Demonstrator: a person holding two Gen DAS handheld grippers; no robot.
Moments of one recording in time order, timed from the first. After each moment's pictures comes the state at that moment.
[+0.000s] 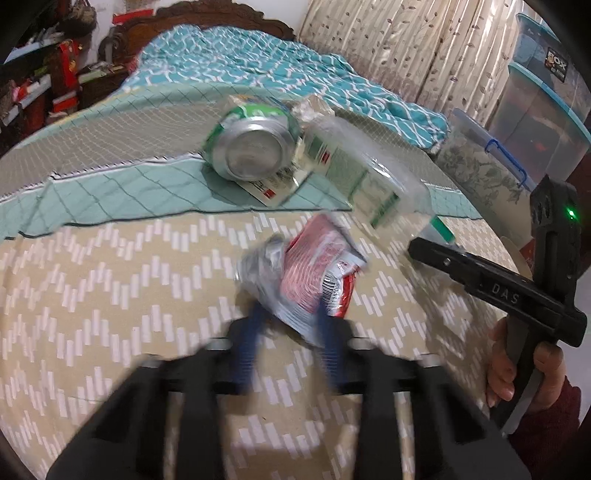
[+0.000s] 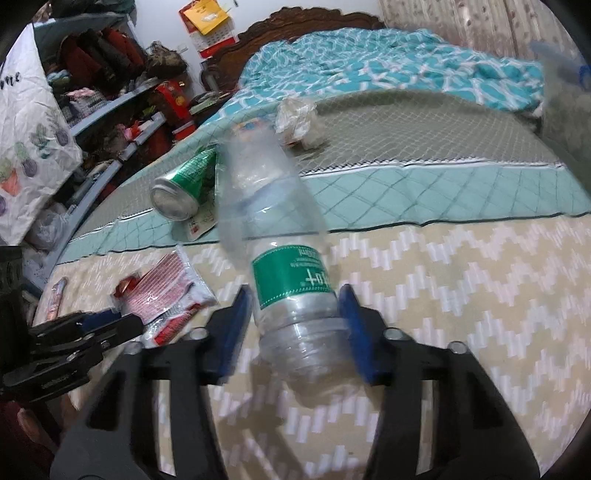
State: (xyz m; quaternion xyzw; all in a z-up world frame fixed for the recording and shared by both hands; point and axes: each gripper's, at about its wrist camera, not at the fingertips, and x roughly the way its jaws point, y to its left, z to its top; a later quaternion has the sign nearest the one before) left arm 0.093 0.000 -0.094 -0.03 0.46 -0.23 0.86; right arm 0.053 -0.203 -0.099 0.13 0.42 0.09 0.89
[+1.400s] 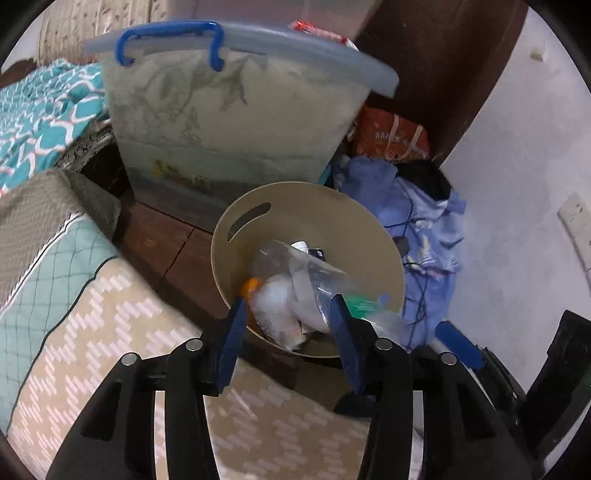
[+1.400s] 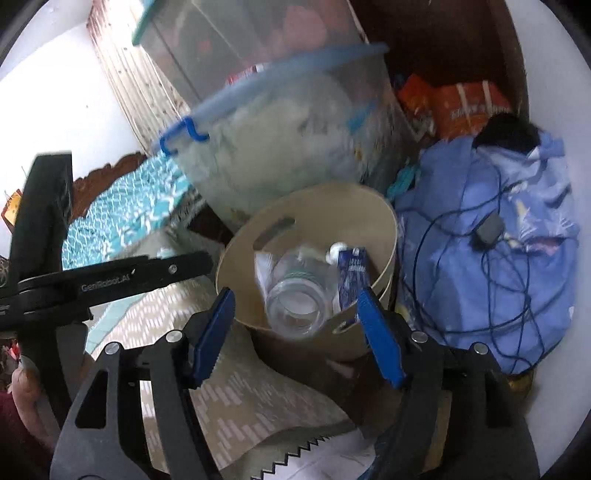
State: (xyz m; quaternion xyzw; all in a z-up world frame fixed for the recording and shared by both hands) left arm 0.049 -0.522 -0.070 0.15 0.45 -0.55 0.69; right arm -0.192 -0.517 -0.085 0.30 0.23 -0.33 0.86
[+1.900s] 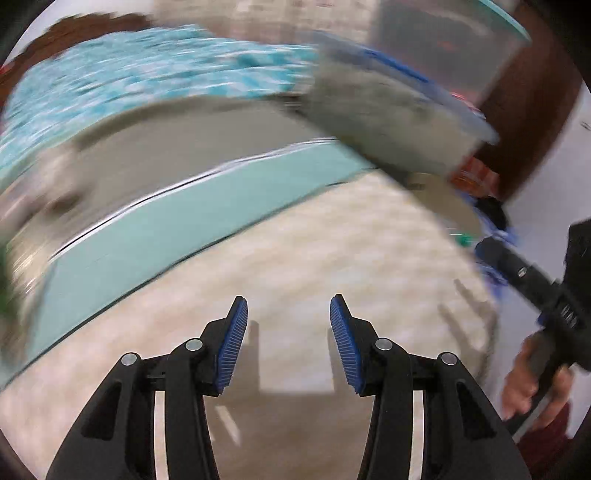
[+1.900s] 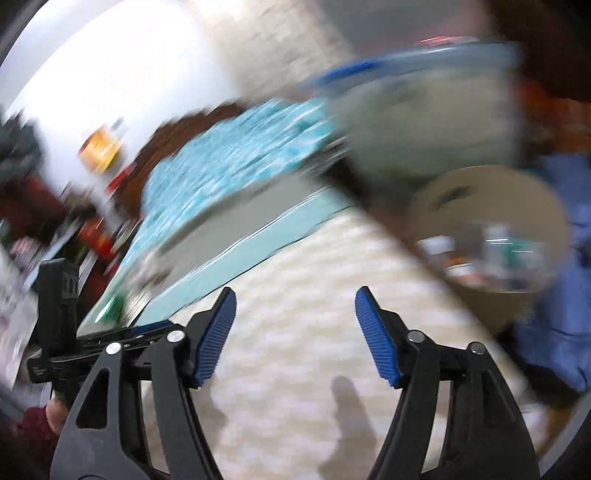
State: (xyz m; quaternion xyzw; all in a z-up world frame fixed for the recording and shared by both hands) left arm 0.123 -0.217 -0.081 0.09 0.47 -0.39 0.79; right arm -0.075 -0.404 -0.066 0.27 0.29 -0.09 0.91
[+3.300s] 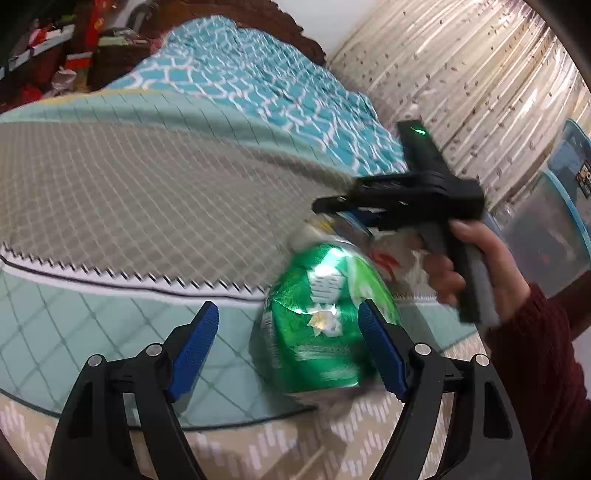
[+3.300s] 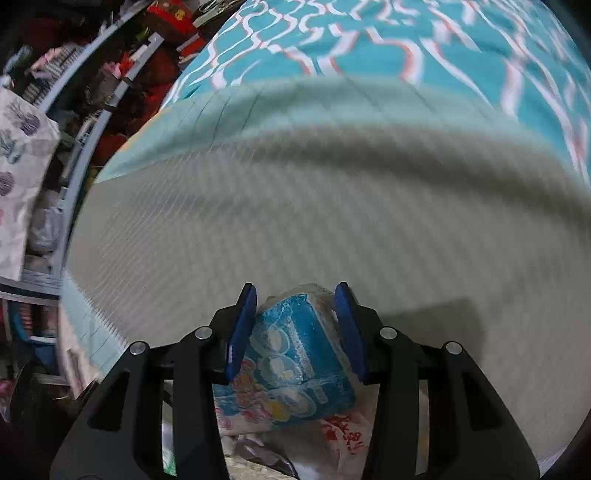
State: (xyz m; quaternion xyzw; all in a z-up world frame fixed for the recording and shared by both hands) left arm 0.251 0.030 -0.093 -0.16 0.45 -0.24 0.85; right arm 0.396 -0.181 -0.110 0.13 0.61 0.19 0.76
